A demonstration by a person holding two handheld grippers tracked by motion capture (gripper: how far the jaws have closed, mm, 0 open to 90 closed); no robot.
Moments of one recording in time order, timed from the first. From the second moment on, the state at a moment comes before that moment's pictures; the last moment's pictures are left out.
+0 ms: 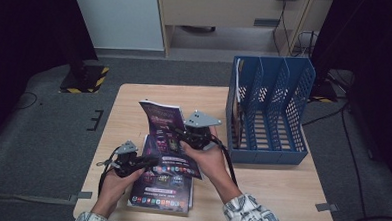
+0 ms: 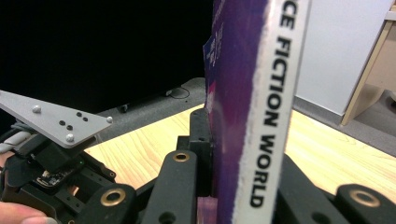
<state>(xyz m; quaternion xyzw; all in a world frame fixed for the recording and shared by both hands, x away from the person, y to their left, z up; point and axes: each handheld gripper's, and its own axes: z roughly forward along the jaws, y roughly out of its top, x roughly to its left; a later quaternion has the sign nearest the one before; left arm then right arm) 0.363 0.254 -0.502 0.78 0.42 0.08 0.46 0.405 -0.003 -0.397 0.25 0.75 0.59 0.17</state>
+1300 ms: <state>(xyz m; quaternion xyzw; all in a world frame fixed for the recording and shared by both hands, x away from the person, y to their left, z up) 0.359 0.261 -0.490 0.78 0.41 0.14 0.46 0.407 -0.015 -0.395 0.21 0.76 0.60 0.15</state>
